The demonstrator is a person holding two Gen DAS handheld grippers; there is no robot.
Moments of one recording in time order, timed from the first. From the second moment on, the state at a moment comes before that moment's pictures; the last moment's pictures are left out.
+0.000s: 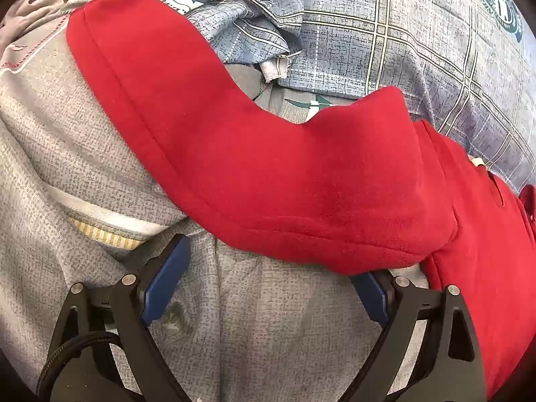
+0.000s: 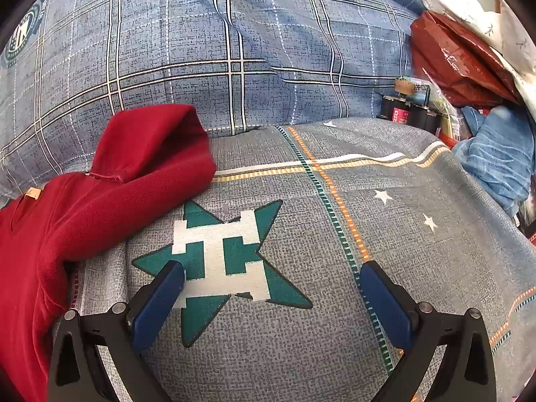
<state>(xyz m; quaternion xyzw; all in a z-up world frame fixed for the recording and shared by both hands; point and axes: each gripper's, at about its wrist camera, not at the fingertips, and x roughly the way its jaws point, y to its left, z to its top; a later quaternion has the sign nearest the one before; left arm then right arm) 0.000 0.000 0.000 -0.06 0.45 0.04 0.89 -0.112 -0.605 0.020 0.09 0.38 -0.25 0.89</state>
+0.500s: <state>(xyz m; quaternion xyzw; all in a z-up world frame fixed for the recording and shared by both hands) 0.000 0.000 0.000 -0.07 0.45 0.04 0.89 -0.112 -0.605 0.020 0.09 0.38 -0.25 0.89</state>
